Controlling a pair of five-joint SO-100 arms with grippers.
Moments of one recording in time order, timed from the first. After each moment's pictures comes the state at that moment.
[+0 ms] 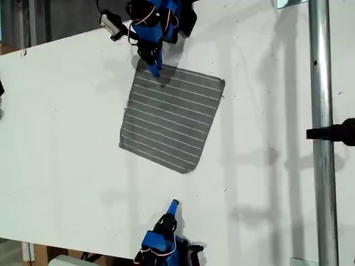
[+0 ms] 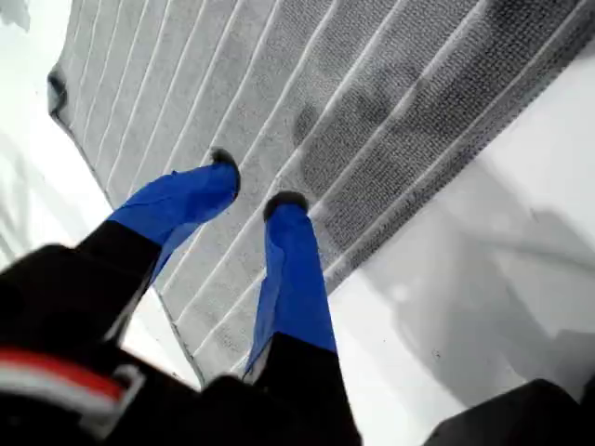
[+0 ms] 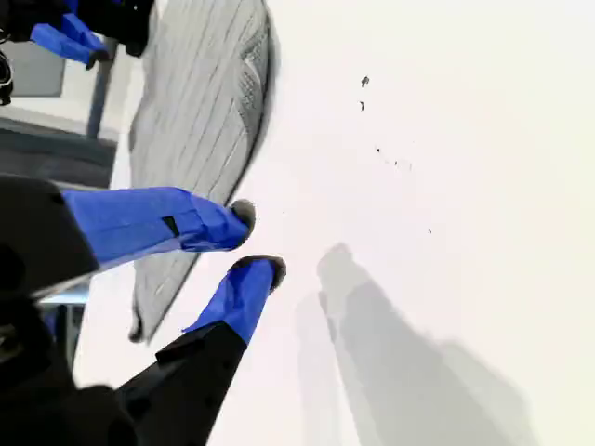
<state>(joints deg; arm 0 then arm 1) -5.4 199.1 178.4 73.7 -54.3 20.7 188.4 166.2 84.6 86.5</state>
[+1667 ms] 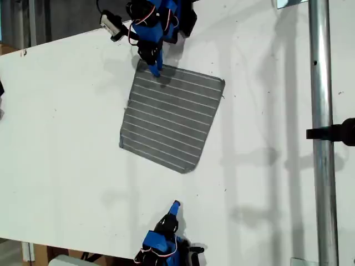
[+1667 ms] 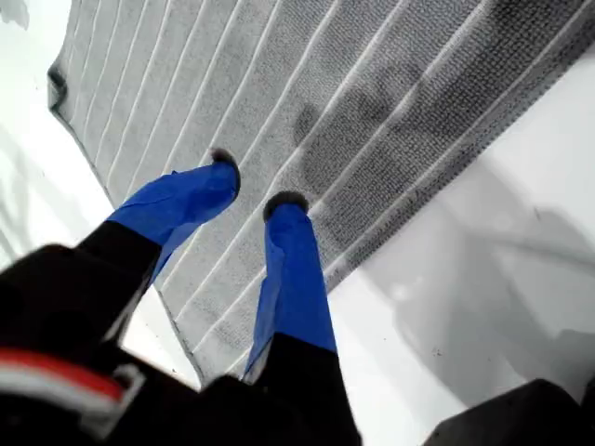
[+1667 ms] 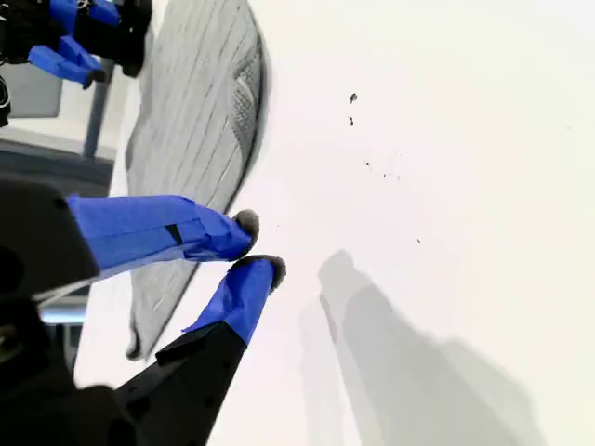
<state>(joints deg) -3.0 199.1 178.4 73.7 -54.3 20.0 188.4 166.2 84.6 86.5</state>
